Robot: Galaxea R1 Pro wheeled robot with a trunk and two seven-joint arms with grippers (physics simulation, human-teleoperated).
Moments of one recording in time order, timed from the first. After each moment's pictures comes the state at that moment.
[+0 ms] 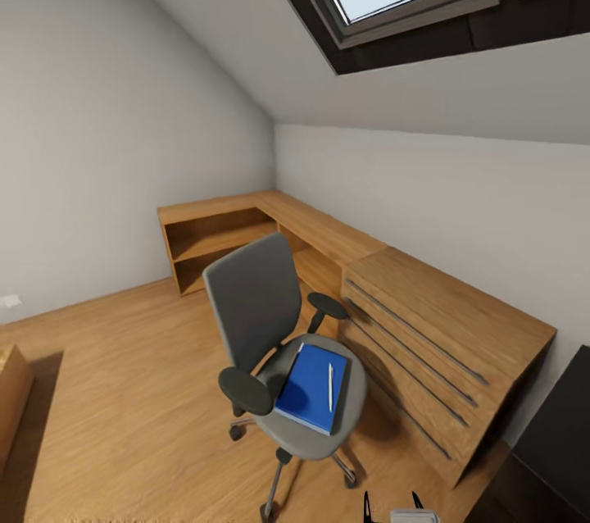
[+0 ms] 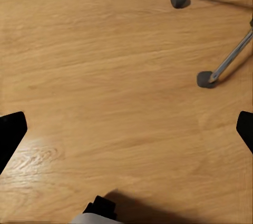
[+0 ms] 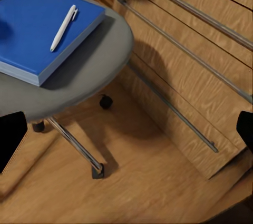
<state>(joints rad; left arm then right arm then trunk) -0.03 0.03 -0.45 -0.43 0.66 -0.42 0.30 -0.26 0.09 0.25 -0.17 0.11 -0.80 -0.46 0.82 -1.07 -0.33</state>
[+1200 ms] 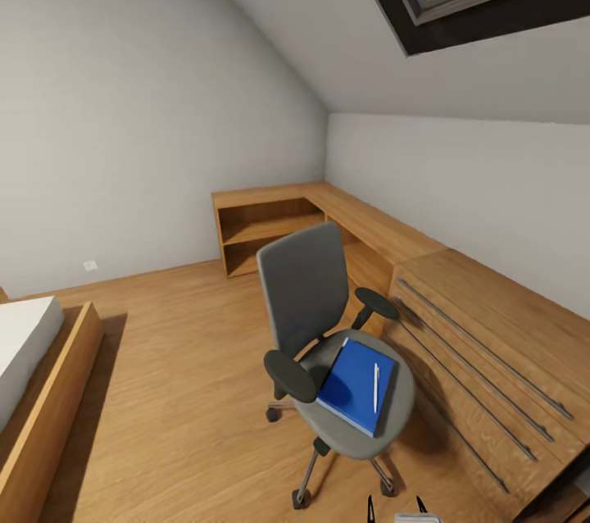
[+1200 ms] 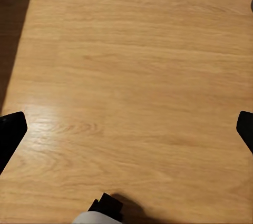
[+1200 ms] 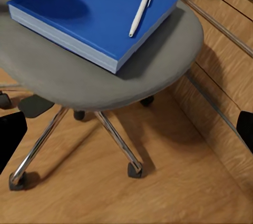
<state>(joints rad) -0.03 0.03 -0.34 -0.44 0.66 -0.41 0.31 -0.26 0.09 0.24 -0.15 0.10 -0.80 -0.46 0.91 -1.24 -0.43</state>
